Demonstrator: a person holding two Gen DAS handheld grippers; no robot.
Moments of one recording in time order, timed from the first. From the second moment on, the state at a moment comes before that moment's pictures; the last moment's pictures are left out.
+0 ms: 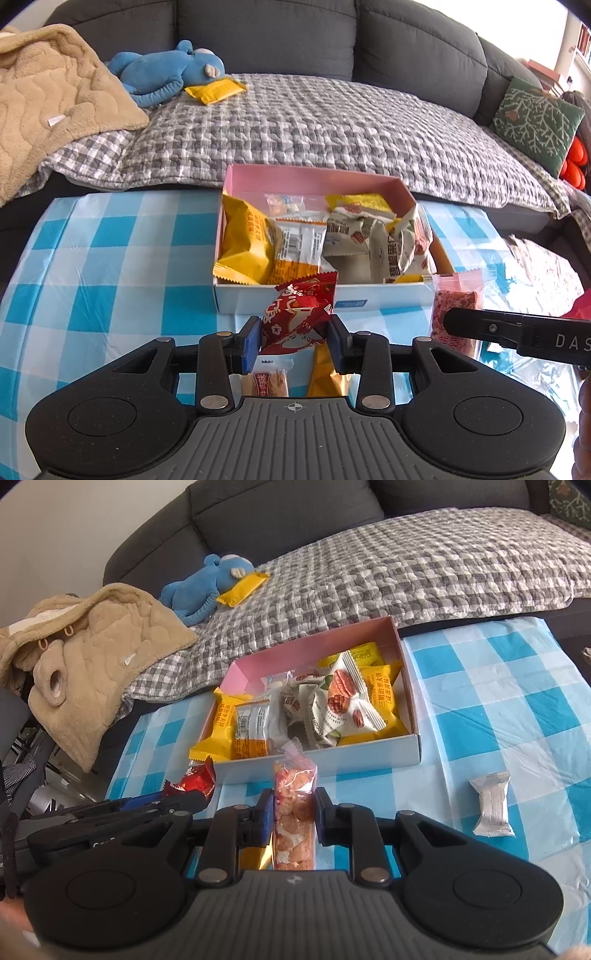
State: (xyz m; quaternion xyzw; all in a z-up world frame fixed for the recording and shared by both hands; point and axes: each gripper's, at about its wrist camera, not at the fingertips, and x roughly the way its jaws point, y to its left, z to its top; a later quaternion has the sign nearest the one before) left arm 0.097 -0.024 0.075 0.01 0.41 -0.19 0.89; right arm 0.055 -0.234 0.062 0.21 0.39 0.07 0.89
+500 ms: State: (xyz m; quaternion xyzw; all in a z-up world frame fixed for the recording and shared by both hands) left arm 0.113 -0.013 0.085 -0.02 0.39 -0.17 0.91; right arm 0.069 -0.244 0.074 0.21 0.35 0.05 0.91
